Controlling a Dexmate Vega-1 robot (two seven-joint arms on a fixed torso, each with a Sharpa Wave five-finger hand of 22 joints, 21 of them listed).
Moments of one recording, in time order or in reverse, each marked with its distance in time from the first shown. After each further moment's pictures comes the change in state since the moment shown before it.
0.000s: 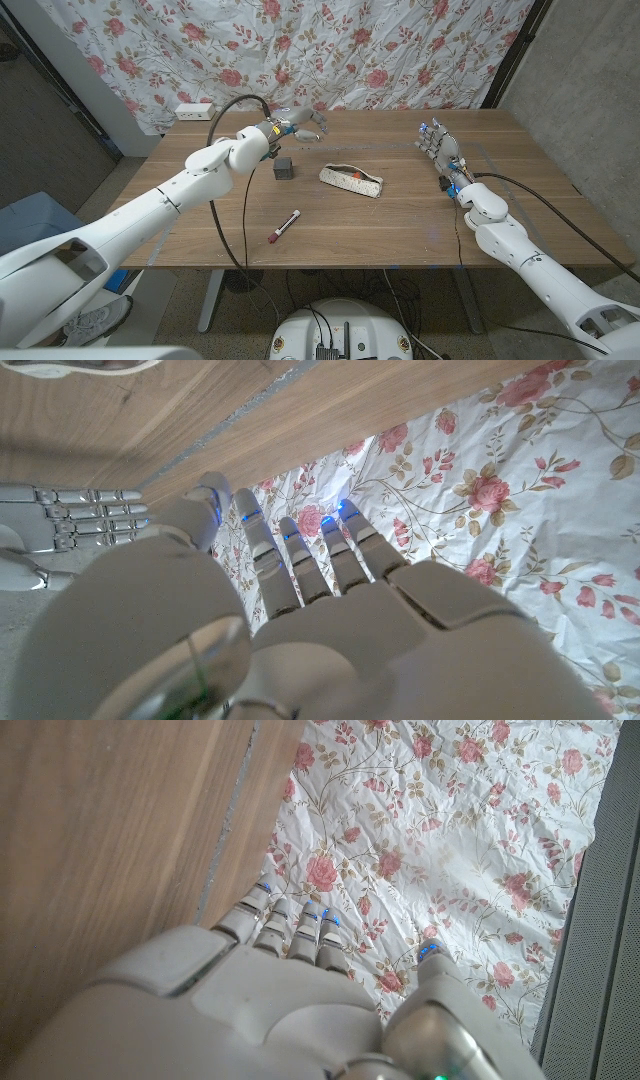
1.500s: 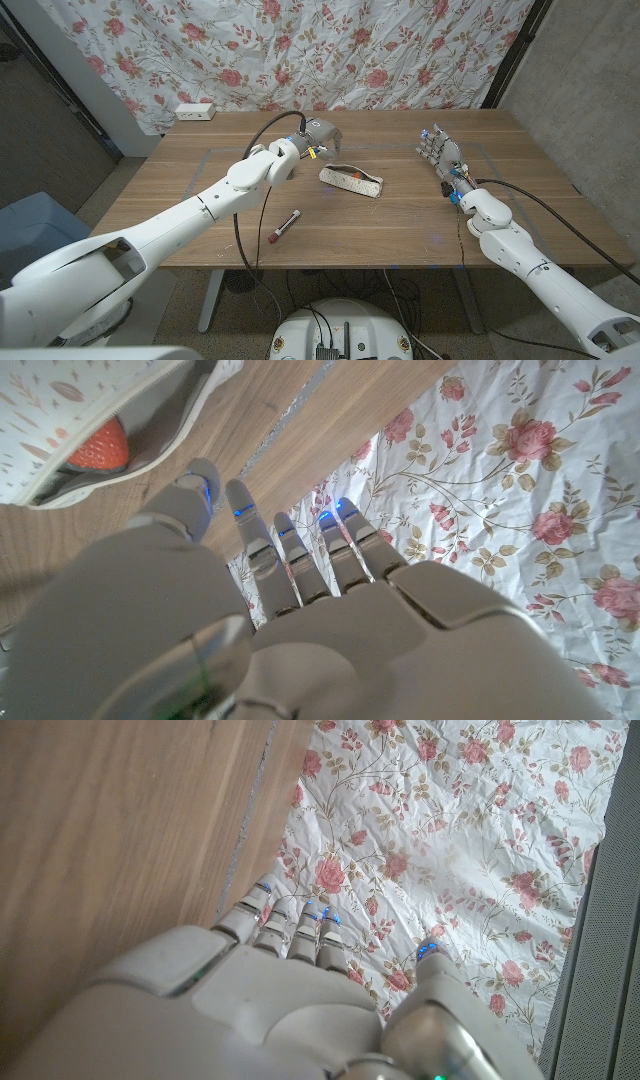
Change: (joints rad) left arm -0.045 -0.135 0.144 0.072 0.386 0.078 -0.086; left_hand 0.073 -0.025 -0.063 0.008 0.000 0.097 -0.004 -0.005 0.009 0.069 -0.019 -0.010 0.000 0.046 -0.001 0.000 0.000 0.012 -0.012 0.000 0.000; right arm -0.055 -0.024 0.014 -0.059 0.022 -0.030 -0.016; right_hand 0.000 0.010 0.001 -0.012 0.000 0.022 -0.004 0.004 0.000 0.000 0.000 0.004 0.000 0.002 0.010 0.008 -0.022 0.006 0.008 0.000 0.002
